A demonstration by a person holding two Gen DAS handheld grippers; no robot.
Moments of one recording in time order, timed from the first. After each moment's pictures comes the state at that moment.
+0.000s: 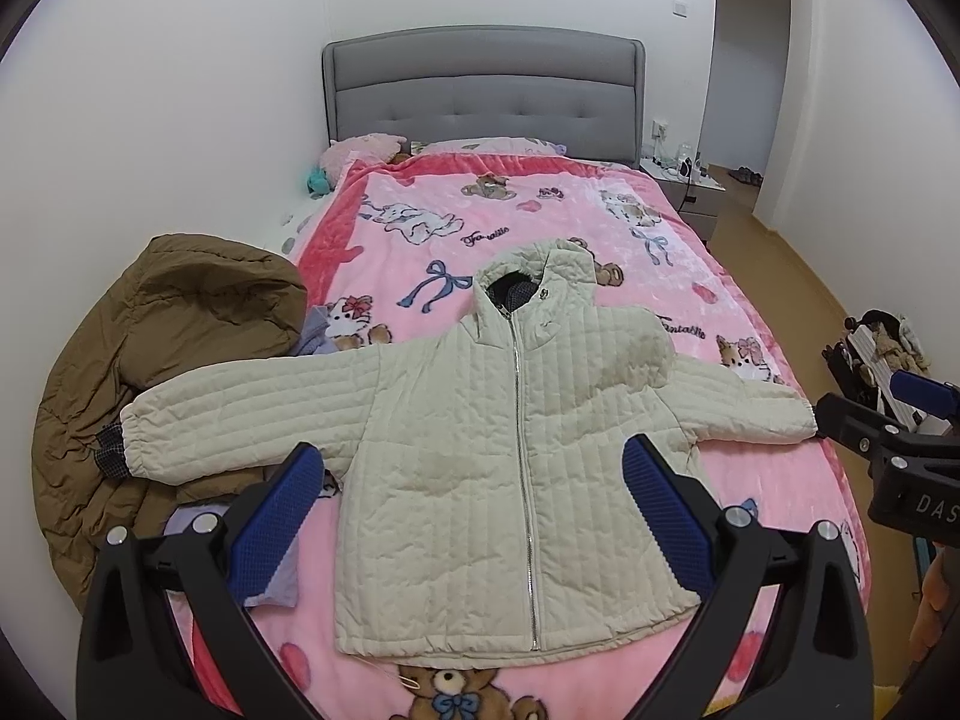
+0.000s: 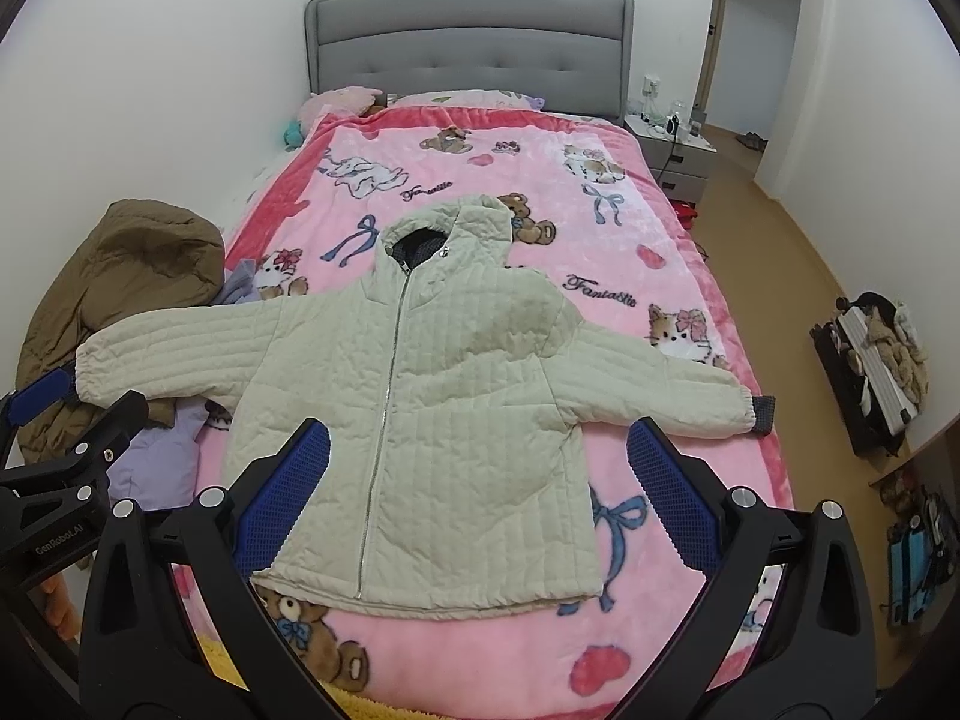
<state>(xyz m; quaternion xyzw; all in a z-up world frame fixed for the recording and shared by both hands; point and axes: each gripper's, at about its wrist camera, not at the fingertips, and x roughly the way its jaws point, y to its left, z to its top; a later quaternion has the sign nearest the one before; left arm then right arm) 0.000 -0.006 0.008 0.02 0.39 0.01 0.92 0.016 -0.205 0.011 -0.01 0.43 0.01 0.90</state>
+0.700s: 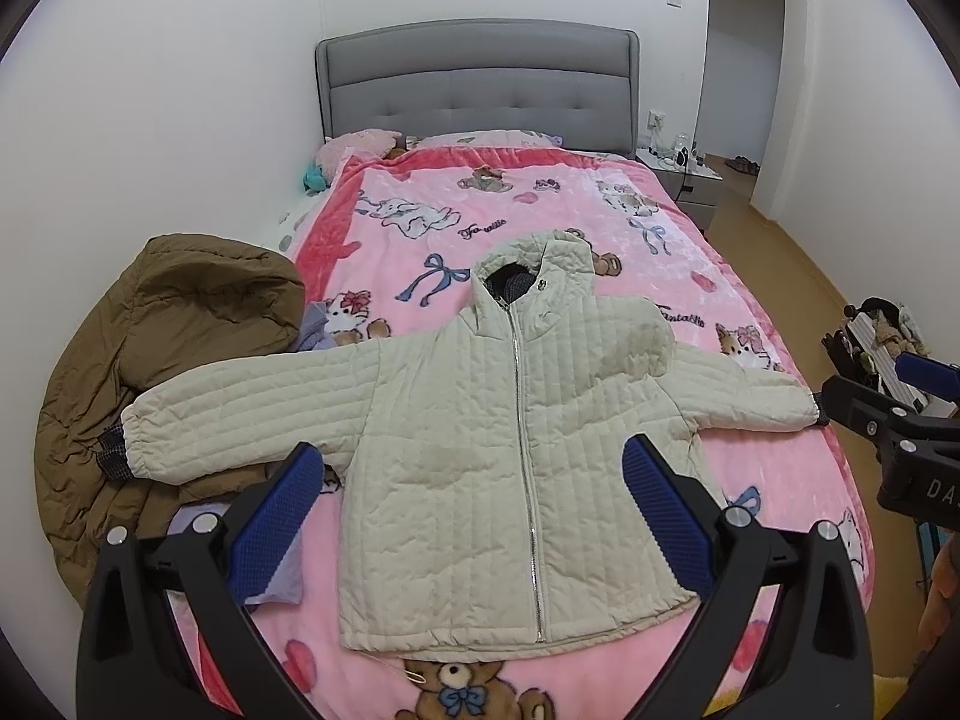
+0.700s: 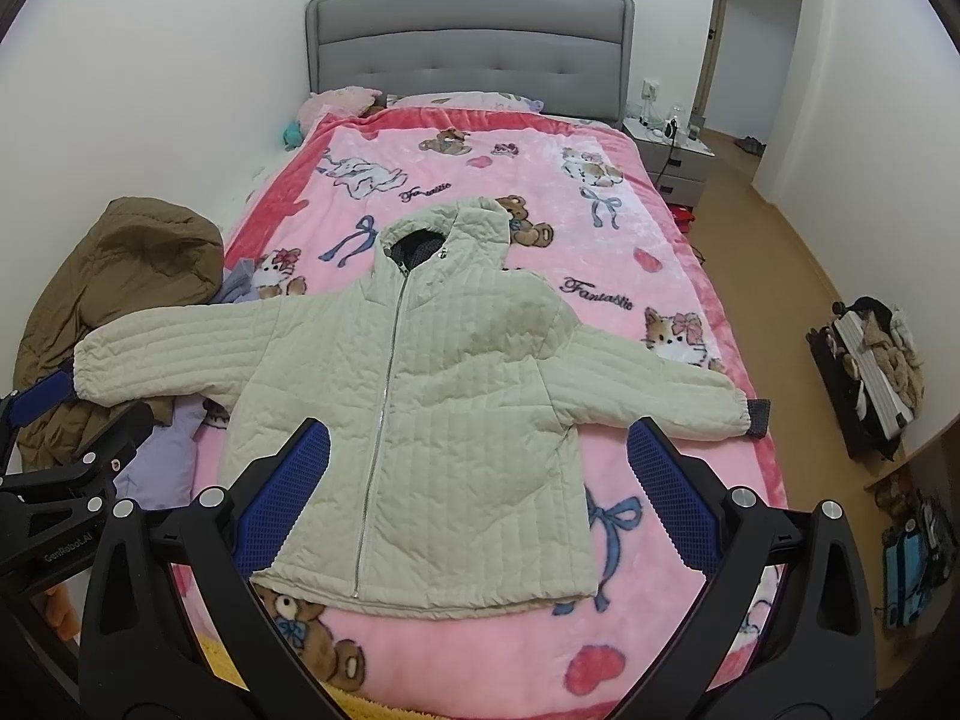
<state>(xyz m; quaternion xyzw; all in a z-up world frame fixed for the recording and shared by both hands) -0.001 0.000 0.009 0.02 0.40 0.01 0.92 0.014 -0.207 0.013 -0.01 0.43 0.01 0.90</state>
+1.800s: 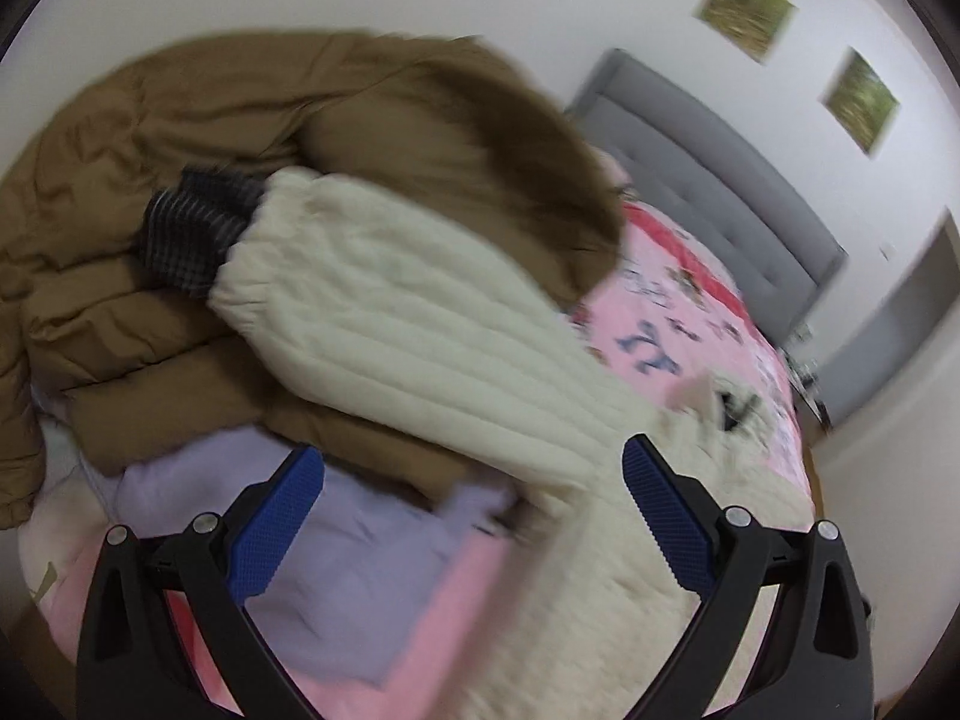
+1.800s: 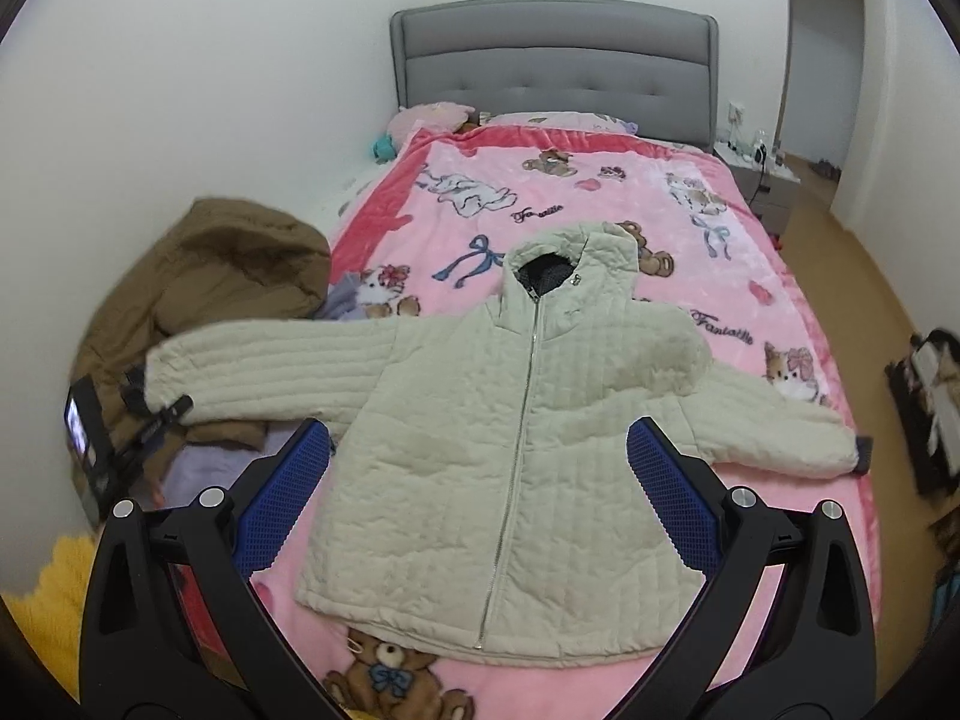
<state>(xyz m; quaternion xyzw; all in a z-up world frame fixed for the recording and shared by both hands) 0.024 0.340 -0.185 -0.30 0.33 0.17 0.88 0.038 -0.086 -0.013 -0.01 0.40 0.10 0.91</state>
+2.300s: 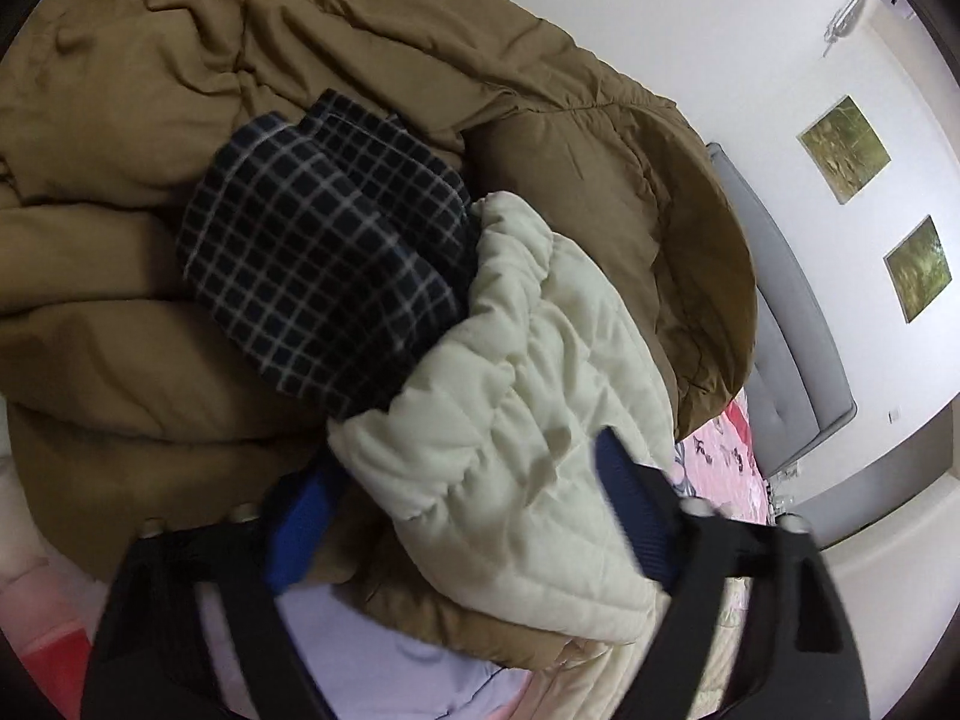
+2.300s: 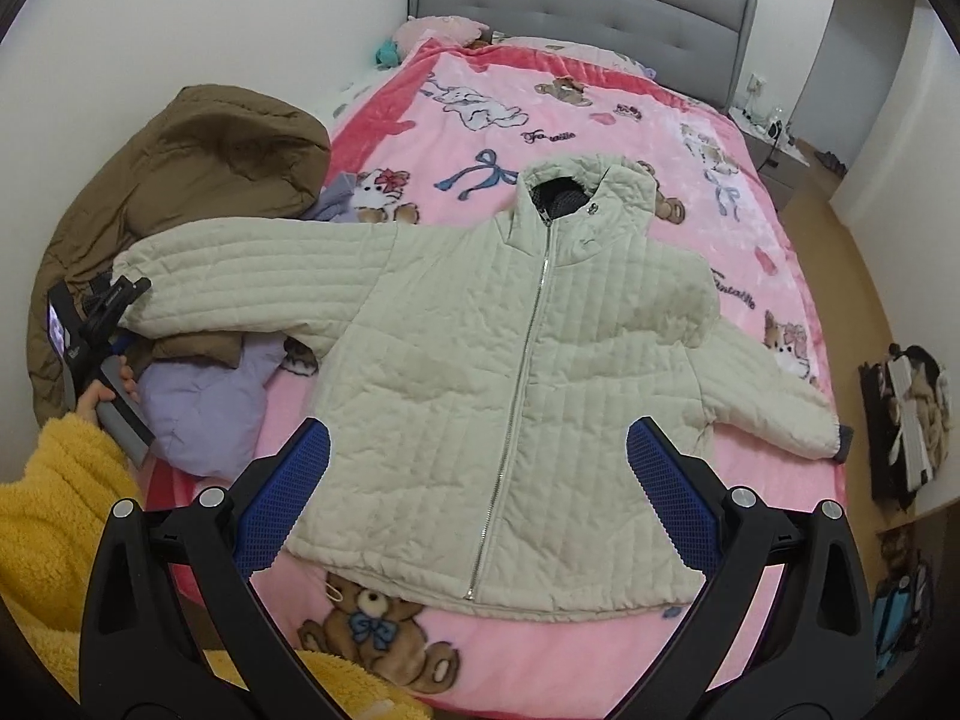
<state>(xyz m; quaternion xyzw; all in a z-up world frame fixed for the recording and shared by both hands) 0.047 0.443 -0.243 -0.43 0.27 0.20 0.84 0.047 -0.033 -0.053 -0.08 0.48 0.08 0.87</state>
